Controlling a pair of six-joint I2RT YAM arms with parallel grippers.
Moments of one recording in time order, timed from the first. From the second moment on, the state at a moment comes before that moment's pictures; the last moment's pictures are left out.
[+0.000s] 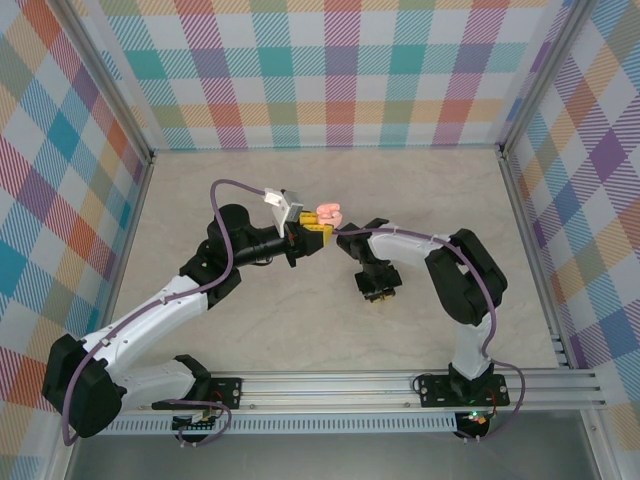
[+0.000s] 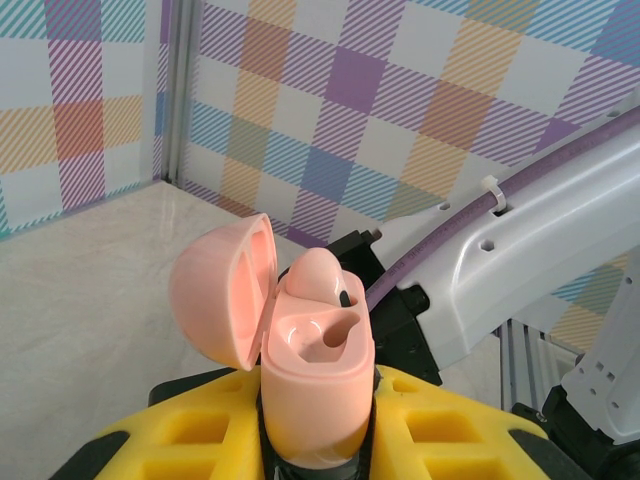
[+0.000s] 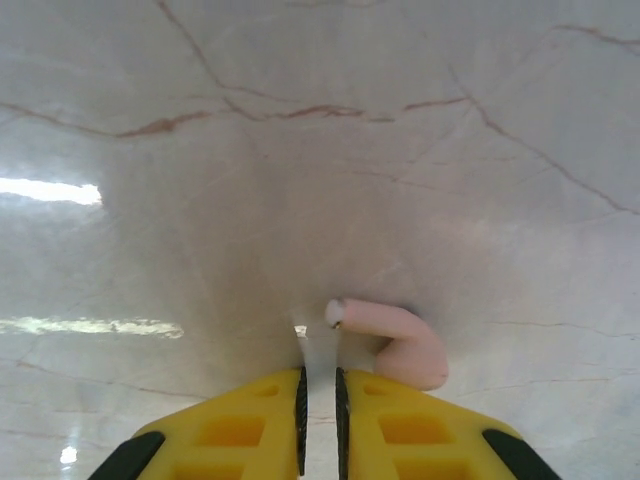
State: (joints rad) left arm -0.64 1.14 0.85 0.22 0.54 -0.20; right arm 0.71 1.91 1.24 -1.10 0.10 0.47
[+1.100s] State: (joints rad) left arm -0.64 1.14 0.85 0.22 0.54 -0.20; right arm 0.58 1.80 1.18 -1.07 -0.02 0.49
